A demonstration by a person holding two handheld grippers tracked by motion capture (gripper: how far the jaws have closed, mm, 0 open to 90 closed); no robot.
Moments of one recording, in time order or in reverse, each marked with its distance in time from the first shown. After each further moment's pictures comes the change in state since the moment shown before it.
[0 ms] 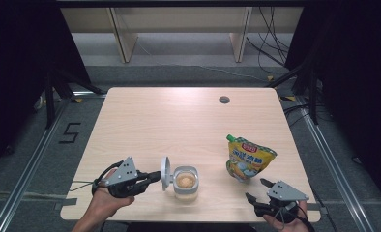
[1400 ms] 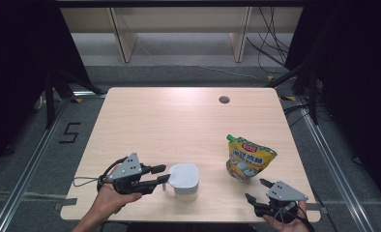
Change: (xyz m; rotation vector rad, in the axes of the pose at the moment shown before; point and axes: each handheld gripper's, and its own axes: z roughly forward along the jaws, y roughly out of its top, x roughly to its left) left arm 0.003 0.008 0.007 -0.041 -0.042 -0.060; right arm -0.001 0.000 0.001 -0.005 -0.001 -0.035
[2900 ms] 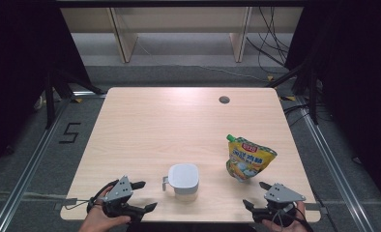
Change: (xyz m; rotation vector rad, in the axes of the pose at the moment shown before) left arm -0.007 -0.080 -0.013 0.158 0.069 -0.050; right arm 0.007 -0.002 0.000 0.049 0.062 0.021
